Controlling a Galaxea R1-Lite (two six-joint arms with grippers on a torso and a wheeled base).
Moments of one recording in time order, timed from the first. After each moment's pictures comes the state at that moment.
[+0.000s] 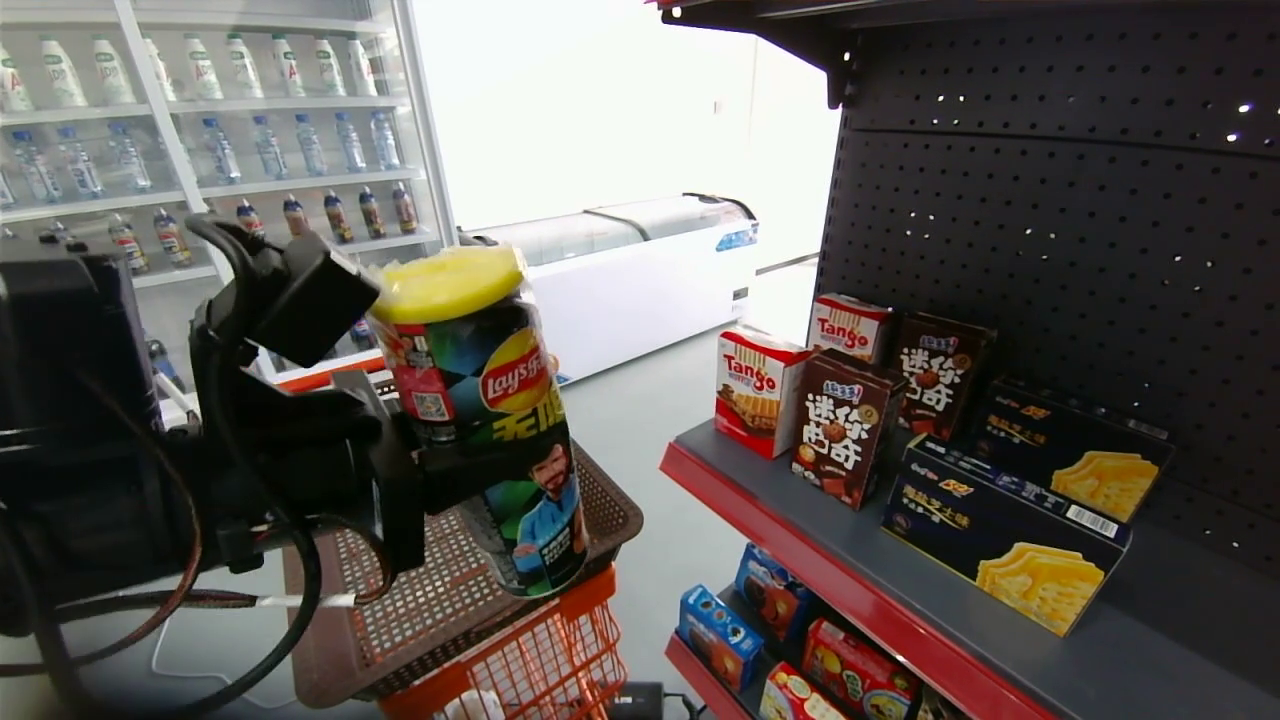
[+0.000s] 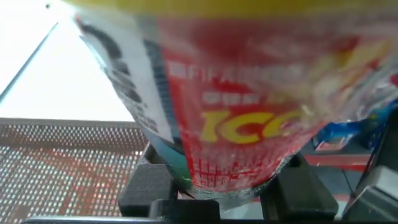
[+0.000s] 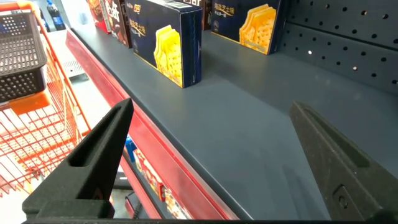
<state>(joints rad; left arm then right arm) -0.44 1.37 -0.74 -0.40 -0.42 0.10 0.00 0.00 0.00 0.00 0.02 0.00</state>
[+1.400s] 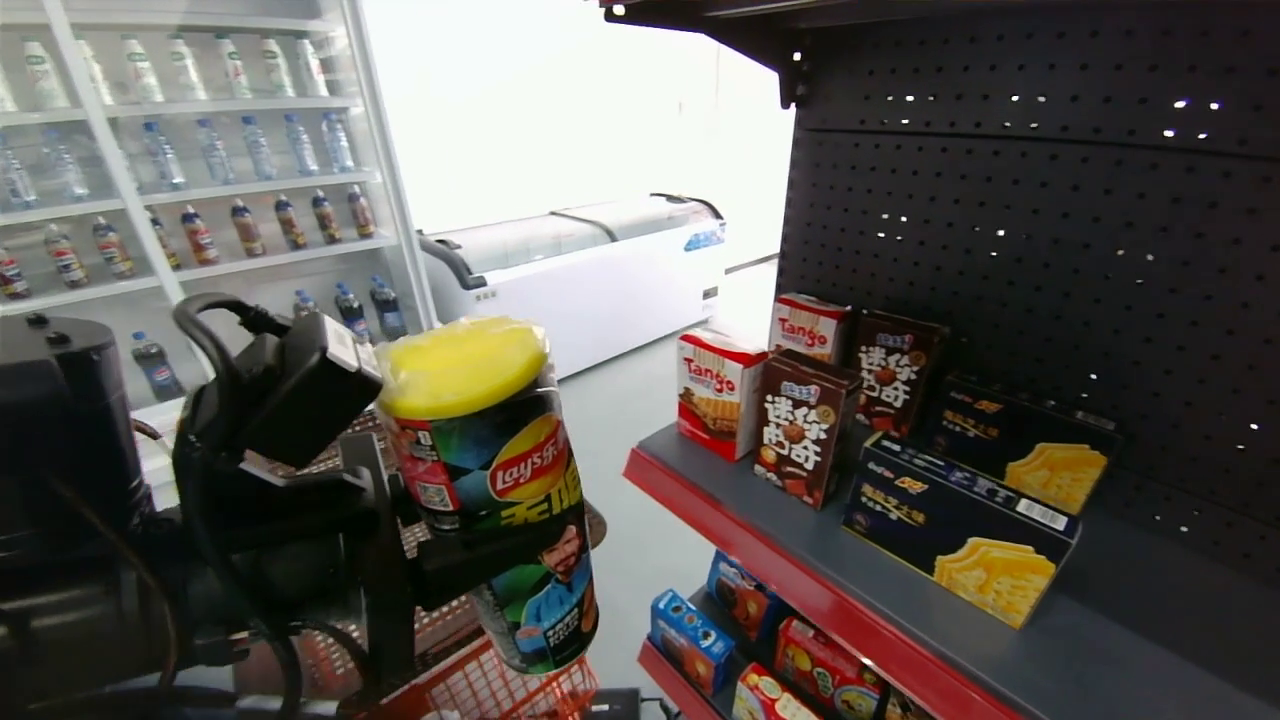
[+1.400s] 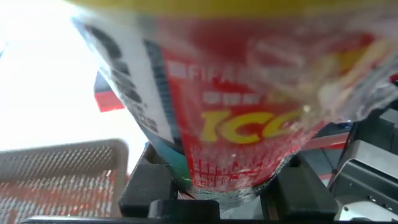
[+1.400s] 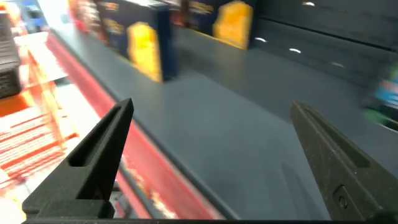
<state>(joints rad) -0.52 1.32 -0.62 -0.45 -0.44 0.13 0.00 0.00 0.00 0.00 0.02 0.00</state>
